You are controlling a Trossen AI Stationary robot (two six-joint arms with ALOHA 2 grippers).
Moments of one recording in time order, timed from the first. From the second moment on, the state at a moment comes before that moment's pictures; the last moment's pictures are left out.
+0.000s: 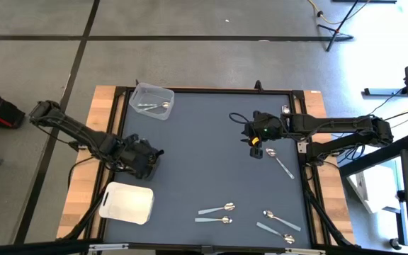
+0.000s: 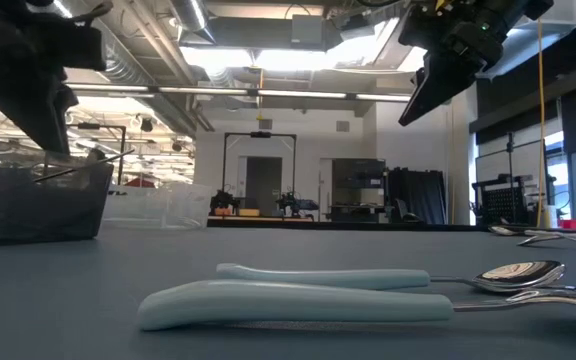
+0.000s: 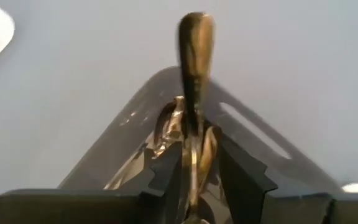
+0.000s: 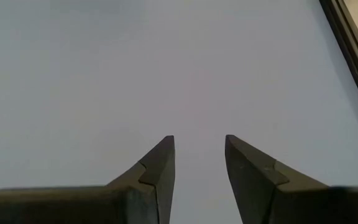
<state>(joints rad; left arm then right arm) -0.39 1.00 0.65 -0.89 -0.35 -0.75 -0.09 1.17 0.89 -0.58 0.08 -0.06</state>
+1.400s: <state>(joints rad) -0.41 1.00 0.66 -1.08 -0.32 -0.58 -0.09 1.17 0.89 -0.55 0.08 -0.11</state>
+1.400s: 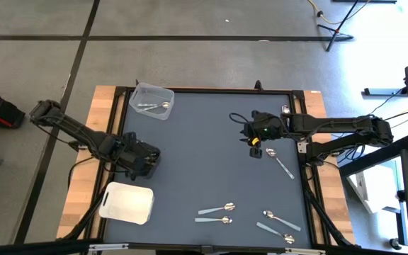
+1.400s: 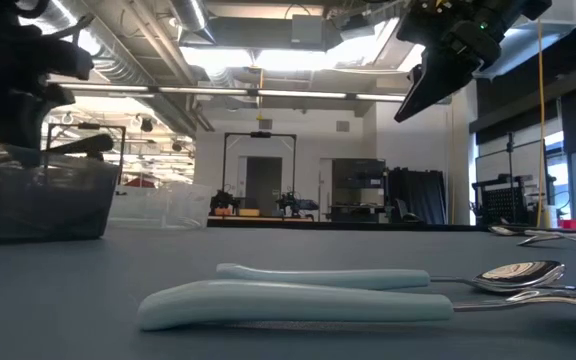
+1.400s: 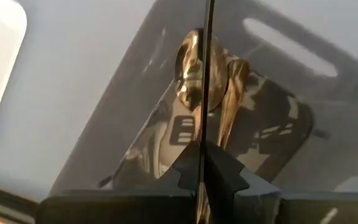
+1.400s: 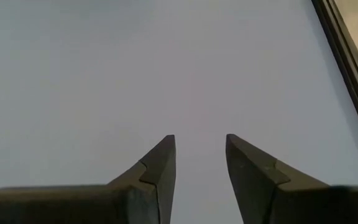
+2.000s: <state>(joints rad) -0.48 1.00 0.66 -1.14 -0.29 -0.65 -0.09 1.24 0.89 -0.53 0.08 -0.14</state>
